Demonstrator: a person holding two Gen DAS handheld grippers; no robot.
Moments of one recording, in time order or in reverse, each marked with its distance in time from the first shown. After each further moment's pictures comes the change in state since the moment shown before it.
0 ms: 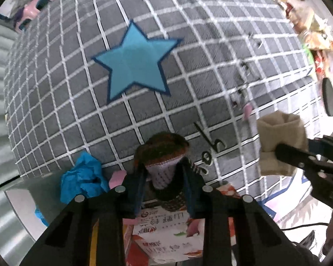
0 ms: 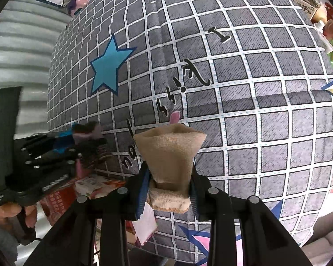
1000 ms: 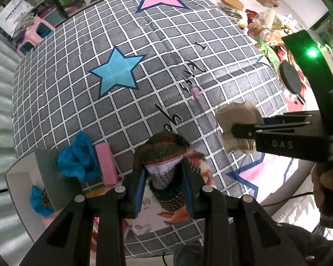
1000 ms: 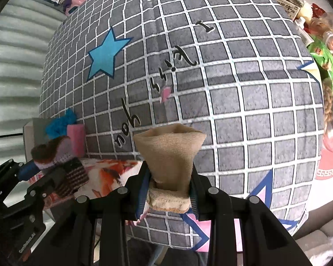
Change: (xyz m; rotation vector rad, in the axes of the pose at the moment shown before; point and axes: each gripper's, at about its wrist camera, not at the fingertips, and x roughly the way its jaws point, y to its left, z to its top) left arm -0.069 -0.029 -0.105 0.086 -0.200 -0.049; right arm -0.012 0.013 -0.050 0.028 -0.020 -0.104
